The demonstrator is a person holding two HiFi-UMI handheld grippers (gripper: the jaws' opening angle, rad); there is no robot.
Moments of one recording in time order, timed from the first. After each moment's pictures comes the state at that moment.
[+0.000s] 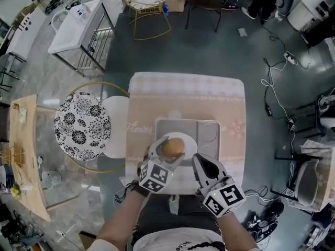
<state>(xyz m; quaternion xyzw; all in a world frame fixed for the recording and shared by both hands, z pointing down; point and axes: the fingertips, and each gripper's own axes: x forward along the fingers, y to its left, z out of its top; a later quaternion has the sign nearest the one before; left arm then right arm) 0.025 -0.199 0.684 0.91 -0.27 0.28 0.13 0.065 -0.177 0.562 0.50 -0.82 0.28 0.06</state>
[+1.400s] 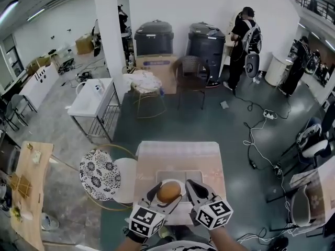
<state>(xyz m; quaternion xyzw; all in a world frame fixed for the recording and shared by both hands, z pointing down) -0.001 -0.124 0.393 0.92 -0.33 0.12 0.15 0.061 -0.145 0.379 0.51 -0.84 0.18 0.00</state>
